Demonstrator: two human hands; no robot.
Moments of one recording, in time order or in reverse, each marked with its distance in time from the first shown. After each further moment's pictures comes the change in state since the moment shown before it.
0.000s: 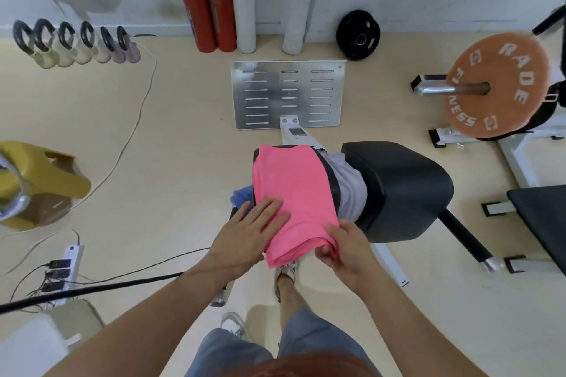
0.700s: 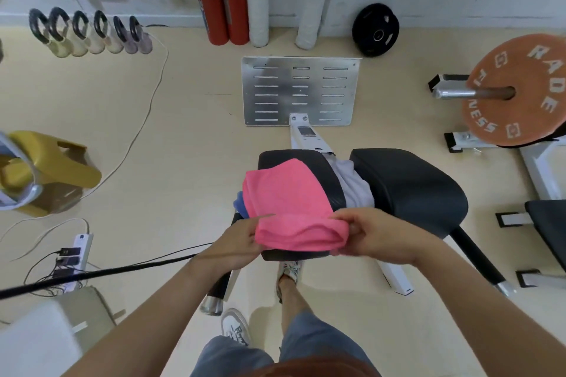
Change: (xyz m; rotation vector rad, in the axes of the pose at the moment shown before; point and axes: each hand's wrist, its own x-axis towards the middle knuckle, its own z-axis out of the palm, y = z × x) left_hand 0.006 0.000 -0.052 -1.151 -0.090 -0.401; right_hand -0.005 -0.111 -0.002 -1.230 -0.581 -0.120
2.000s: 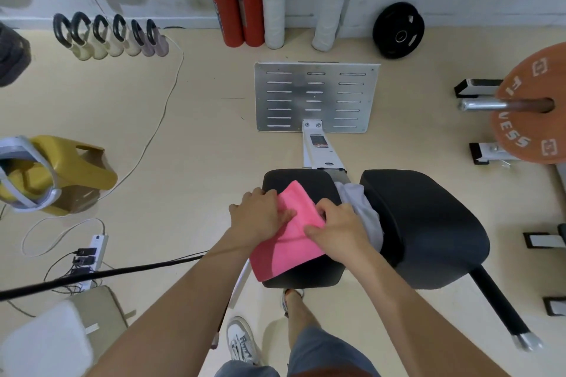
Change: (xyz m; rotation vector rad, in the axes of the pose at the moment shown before) left_hand 0.110 0.037 -0.025 0.636 0.198 -0.318; right_hand 0.110 0.004 -0.004 -0.260 0.432 0.197
